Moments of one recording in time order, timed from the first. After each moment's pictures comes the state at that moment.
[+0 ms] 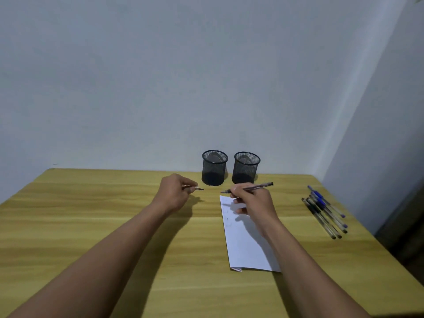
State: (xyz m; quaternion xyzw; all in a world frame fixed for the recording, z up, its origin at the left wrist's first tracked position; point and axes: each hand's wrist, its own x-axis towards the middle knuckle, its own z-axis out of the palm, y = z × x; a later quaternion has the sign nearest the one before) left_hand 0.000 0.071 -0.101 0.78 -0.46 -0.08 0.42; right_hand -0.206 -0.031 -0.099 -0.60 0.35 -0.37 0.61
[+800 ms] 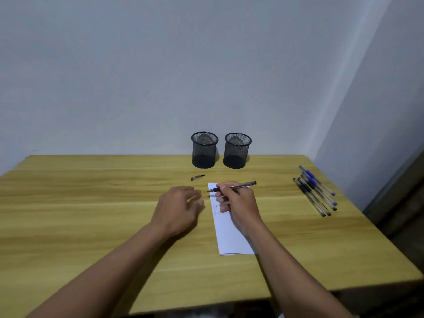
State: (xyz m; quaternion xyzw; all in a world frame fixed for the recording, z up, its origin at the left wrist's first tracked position) left_hand -0.063 0.097 -0.147 0.79 -0.54 -0.02 0.29; right_hand -0.203 -0.020 -0.149 -0.55 0.33 -0.36 0.68
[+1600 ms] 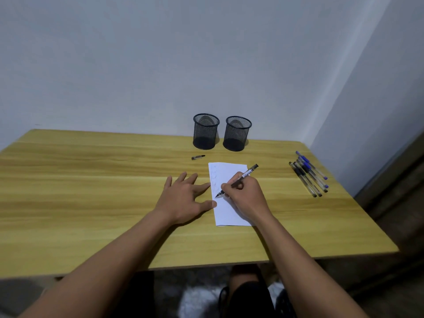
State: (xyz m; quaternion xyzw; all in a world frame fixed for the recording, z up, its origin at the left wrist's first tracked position) left_hand -0.086 0.116 -0.158 0.80 -0.57 -0.09 0.14; right_hand -0.249 0.005 -0.148 -0.74 0.38 -0.31 0.45
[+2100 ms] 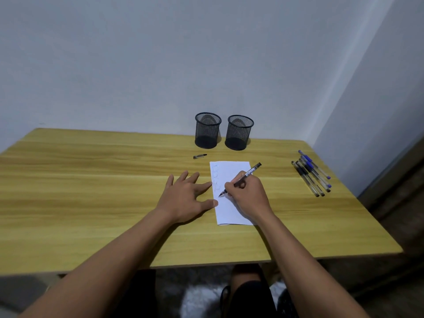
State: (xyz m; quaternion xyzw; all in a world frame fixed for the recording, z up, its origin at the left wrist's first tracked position) left_hand -0.087 0.116 -0.158 0.80 -0.57 -0.09 0.14; right_hand -0.249 0.005 -0.148 -0.74 0.41 -0.31 0.43
